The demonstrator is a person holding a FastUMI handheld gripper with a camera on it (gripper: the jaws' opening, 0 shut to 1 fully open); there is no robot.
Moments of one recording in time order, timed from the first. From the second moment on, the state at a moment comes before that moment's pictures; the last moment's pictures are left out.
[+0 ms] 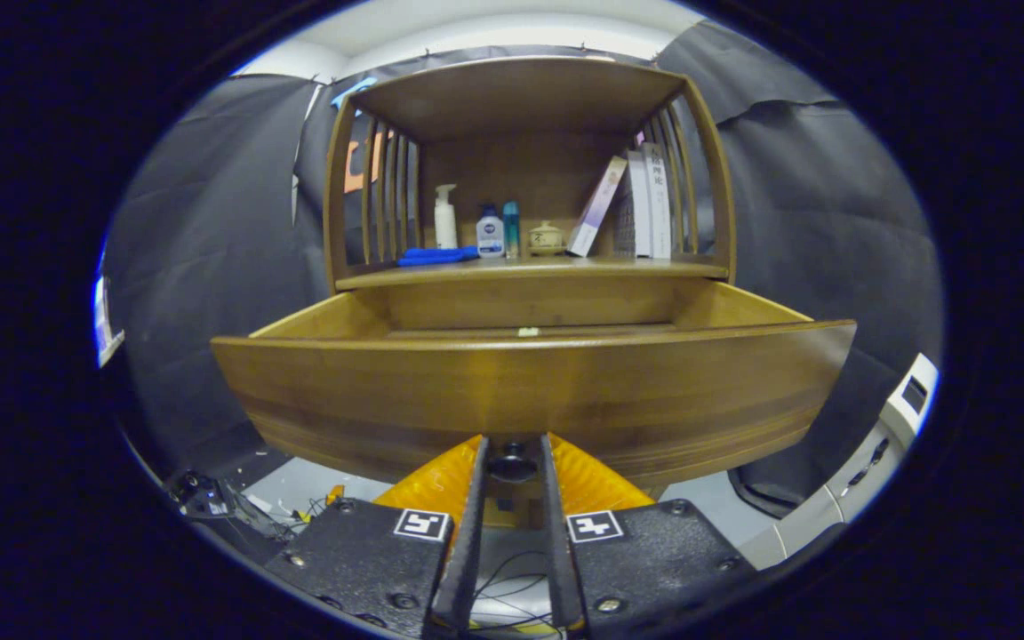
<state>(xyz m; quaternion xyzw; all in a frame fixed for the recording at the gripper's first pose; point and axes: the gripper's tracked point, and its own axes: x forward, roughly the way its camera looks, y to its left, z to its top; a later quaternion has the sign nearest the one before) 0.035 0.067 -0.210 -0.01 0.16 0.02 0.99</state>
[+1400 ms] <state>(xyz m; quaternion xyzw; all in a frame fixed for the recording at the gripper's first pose) 0.215 0.074 -0.116 -0.03 0.35 0.05 0.93</state>
